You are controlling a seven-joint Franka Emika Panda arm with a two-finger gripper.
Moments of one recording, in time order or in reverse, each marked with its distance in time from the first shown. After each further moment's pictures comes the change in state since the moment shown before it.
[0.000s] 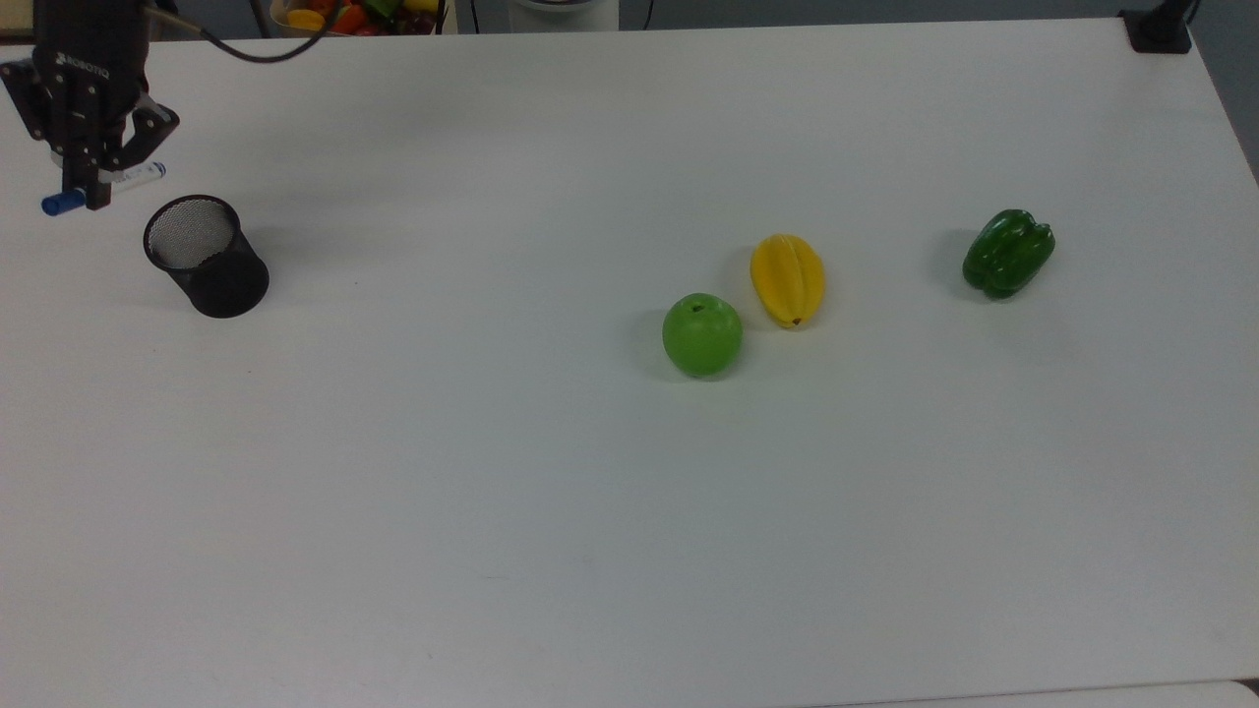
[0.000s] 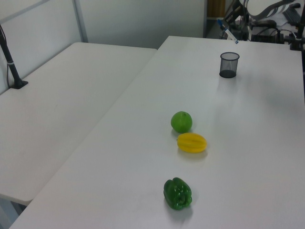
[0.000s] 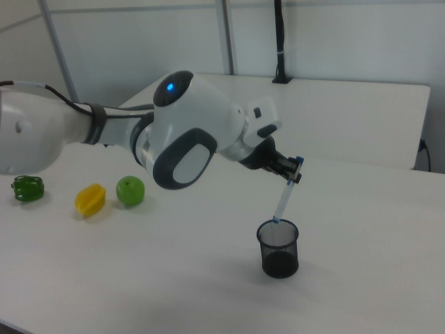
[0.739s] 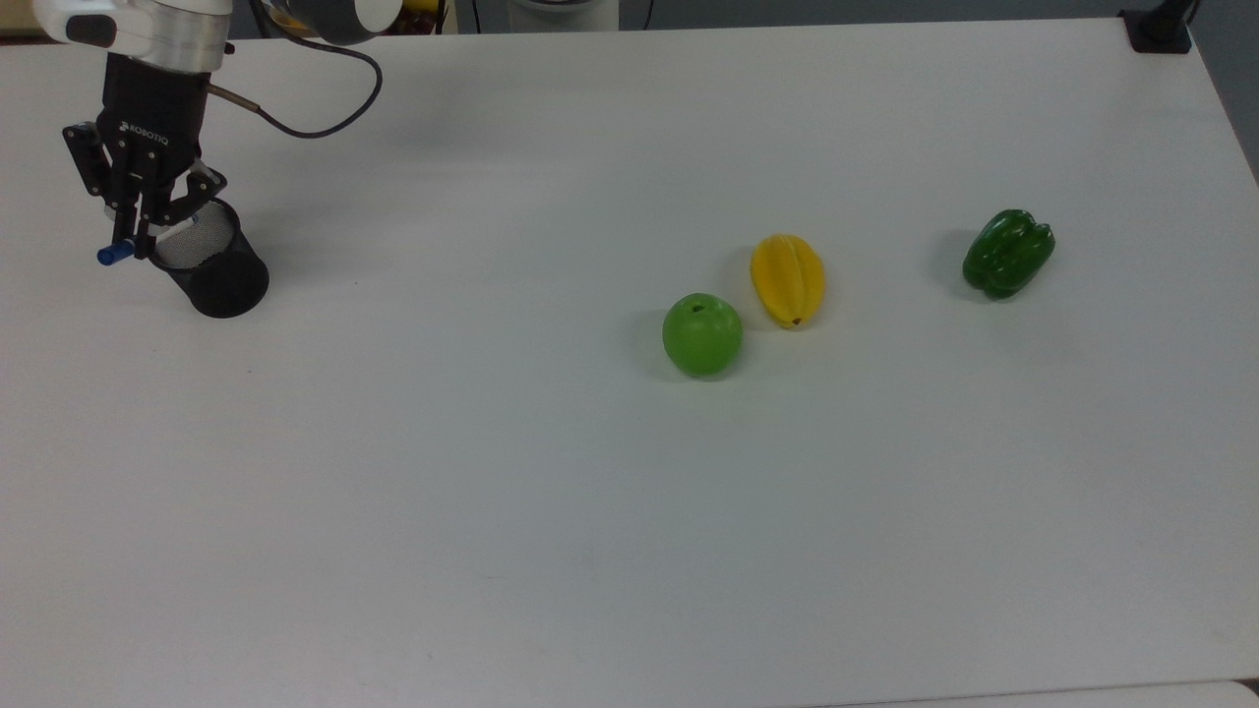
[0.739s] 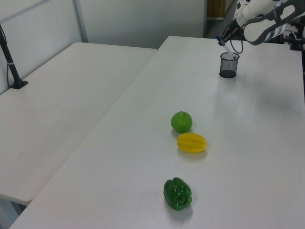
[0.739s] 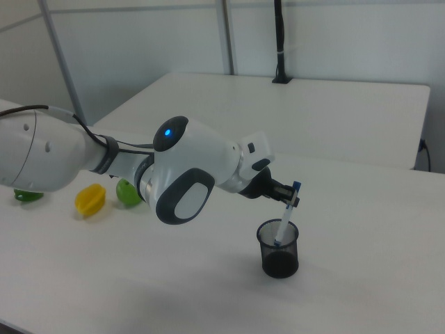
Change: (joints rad) arm 0.005 0.087 0.016 -0.114 0.001 0.240 0.000
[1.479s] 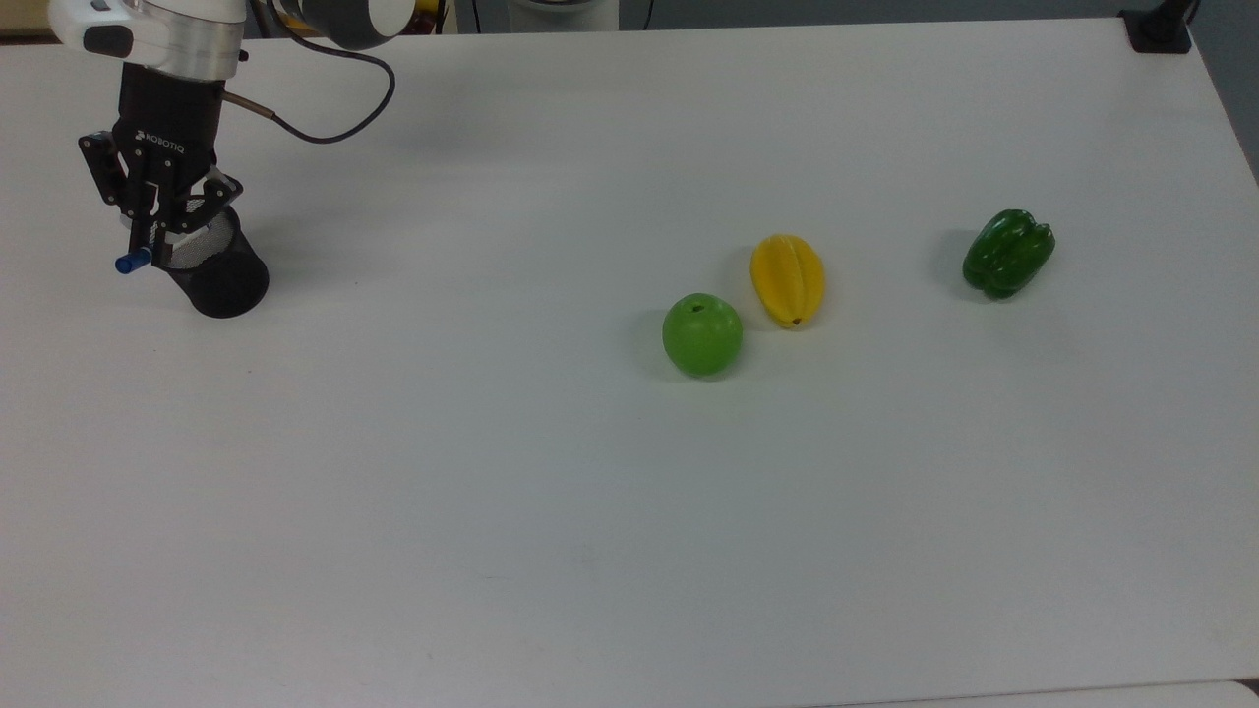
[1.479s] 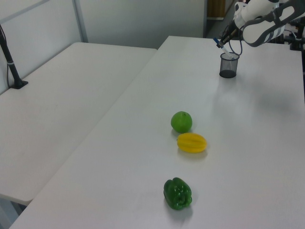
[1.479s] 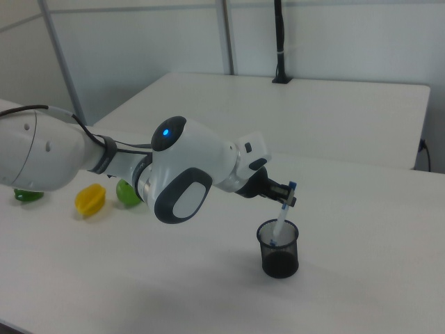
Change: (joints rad) arm 0.002 0.002 0.017 -0.004 0.000 0.000 0.000
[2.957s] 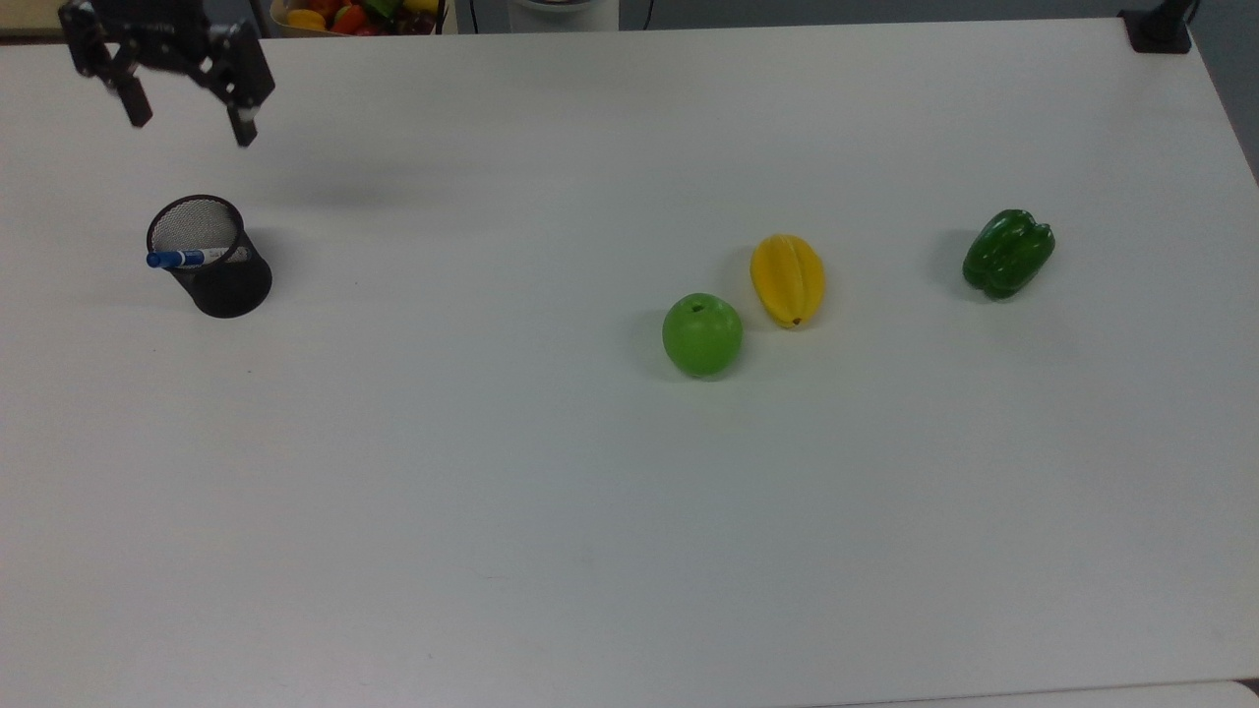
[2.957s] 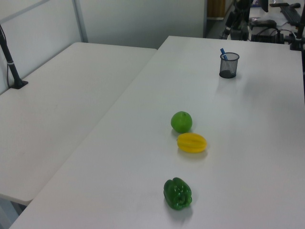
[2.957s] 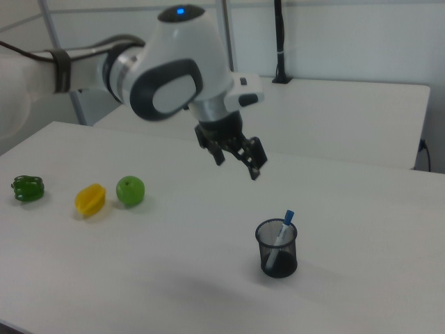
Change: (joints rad) arm 0.001 -0.156 0.010 0.322 0.002 -0.944 0.032
